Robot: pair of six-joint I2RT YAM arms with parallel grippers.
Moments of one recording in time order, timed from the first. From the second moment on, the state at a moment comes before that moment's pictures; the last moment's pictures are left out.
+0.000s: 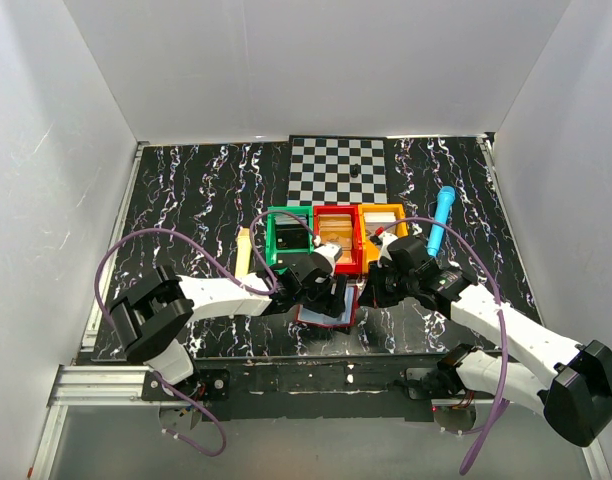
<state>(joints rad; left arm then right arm) -1.04 1.60 0.83 -0.04 -0.04 -0.59 0.69 1.00 0.63 -0.49 -0.25 0.49</state>
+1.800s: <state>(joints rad) -1.23 1.41 0.44 0.39 -0.23 -0.31 0.69 0.98 0.63 -0.51 -0.27 0.49</state>
